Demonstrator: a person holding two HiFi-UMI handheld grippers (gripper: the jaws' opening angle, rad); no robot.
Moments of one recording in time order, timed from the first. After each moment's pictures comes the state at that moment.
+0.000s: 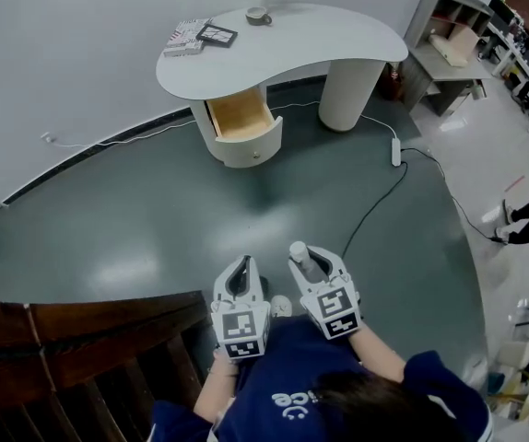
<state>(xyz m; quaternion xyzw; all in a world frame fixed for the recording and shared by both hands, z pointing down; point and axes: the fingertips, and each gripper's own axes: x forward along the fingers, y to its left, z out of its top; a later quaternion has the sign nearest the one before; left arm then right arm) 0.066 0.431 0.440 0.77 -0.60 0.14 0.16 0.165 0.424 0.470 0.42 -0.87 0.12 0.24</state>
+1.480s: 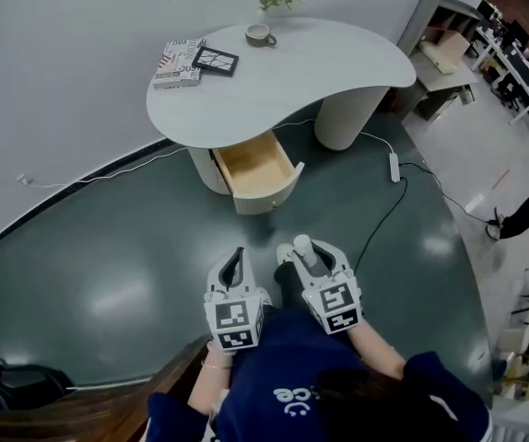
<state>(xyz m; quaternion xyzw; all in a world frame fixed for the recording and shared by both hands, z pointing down) -0.050 0.206 0.454 0.81 -0.55 0.13 0.17 0.073 0.216 0.475 0.49 -0.83 0.11 0.25</state>
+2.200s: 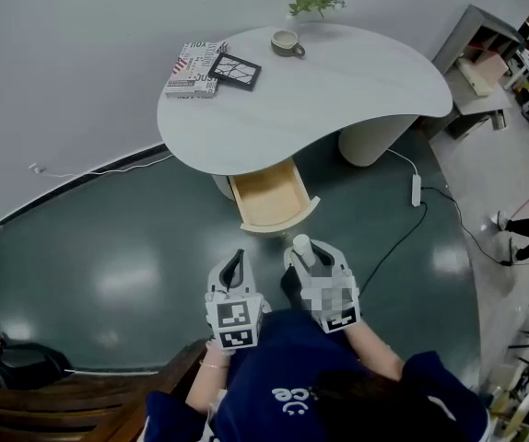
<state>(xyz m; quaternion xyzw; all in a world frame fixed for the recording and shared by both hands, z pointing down) -0.044 0.100 0.472 0.77 -0.59 0.18 0.18 0.076 0.091 0.492 0.44 -0.85 0.14 0.24</state>
